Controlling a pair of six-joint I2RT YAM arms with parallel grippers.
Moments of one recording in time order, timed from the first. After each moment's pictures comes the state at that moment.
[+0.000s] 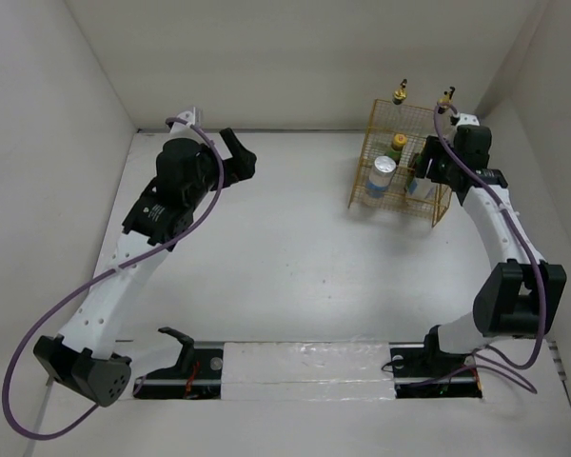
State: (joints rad) left arm -0.44 1.14 1.31 -0.45 -0.13 -0.56; right arm -0.06 1.47 1.31 -0.41 -0.01 0.14
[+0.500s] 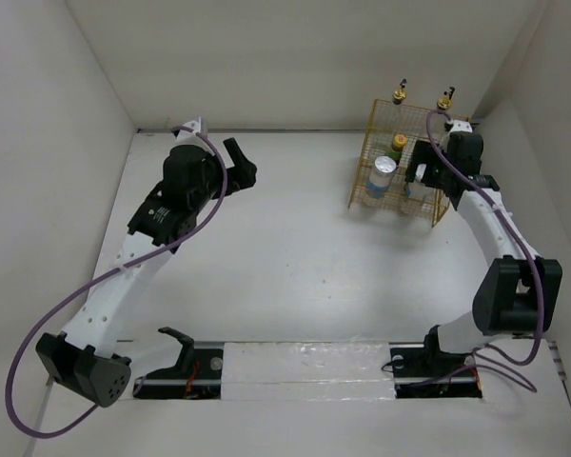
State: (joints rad) left arm -0.44 1.13 1.24 -0.46 -0.13 -0.56; right arm -0.05 1.51 1.22 -0.31 -0.01 0.16
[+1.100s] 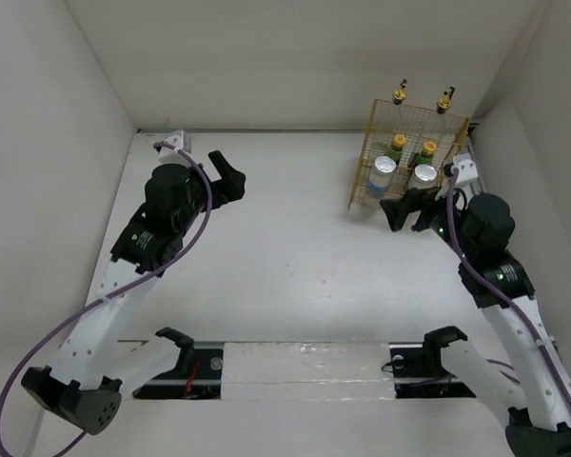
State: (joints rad) left arm -0.44 1.00 1.17 -0.48 -0.17 -0.57; right arm 0.23 0.78 0.99 -0.32 -0.15 0.17
